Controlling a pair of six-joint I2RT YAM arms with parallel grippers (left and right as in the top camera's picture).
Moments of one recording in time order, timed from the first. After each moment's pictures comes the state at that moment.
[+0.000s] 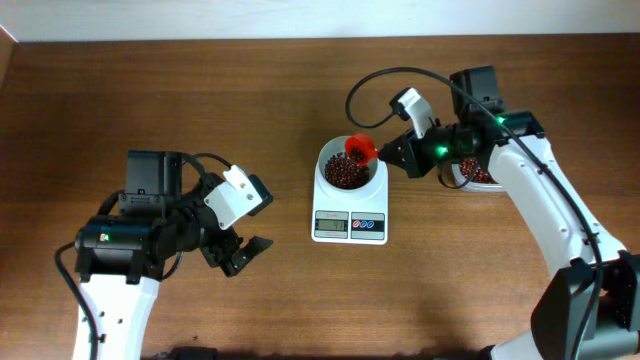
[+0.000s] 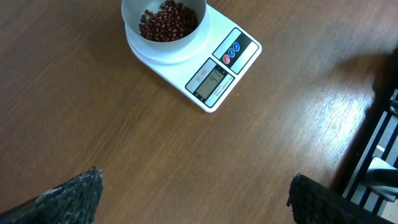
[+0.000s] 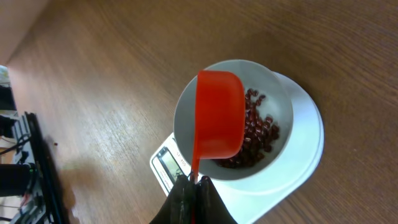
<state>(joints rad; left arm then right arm) -0.05 1.10 1.17 -1.19 0.52 0.80 0.18 1.70 1.38 -0.79 -0.73 -0.32</state>
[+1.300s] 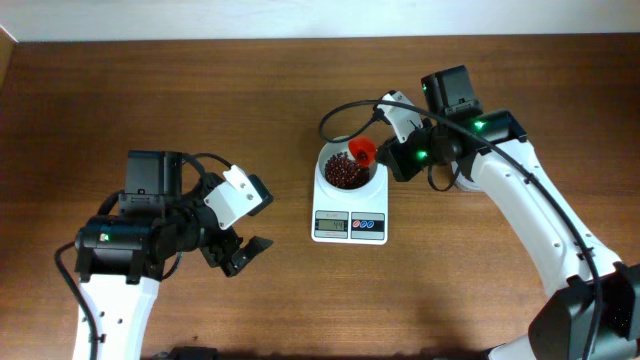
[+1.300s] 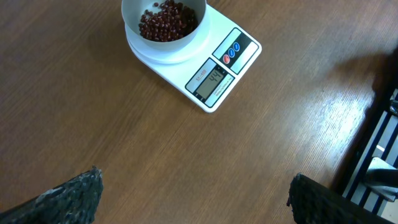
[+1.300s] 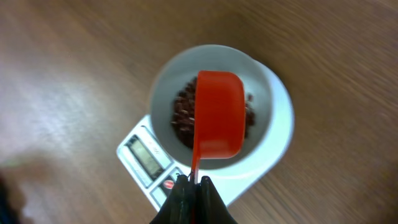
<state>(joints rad) -0.05 1.10 1.17 -1.19 0.52 0.80 0.29 1.67 1.42 -0.84 -0.47 -0.29</state>
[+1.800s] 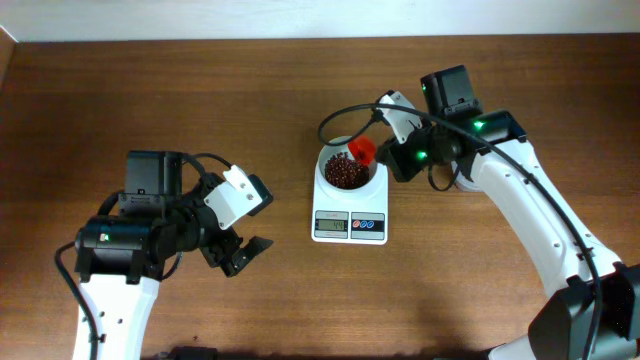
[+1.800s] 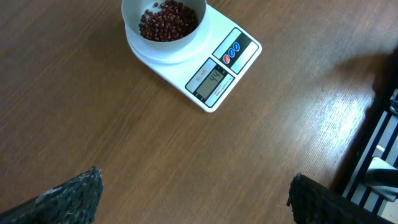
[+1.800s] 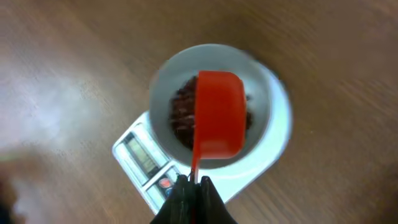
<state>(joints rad) -0.05 1.10 1.17 -1.19 0.52 0.80 0.30 1.67 1.42 -0.85 -0.47 -0.33</state>
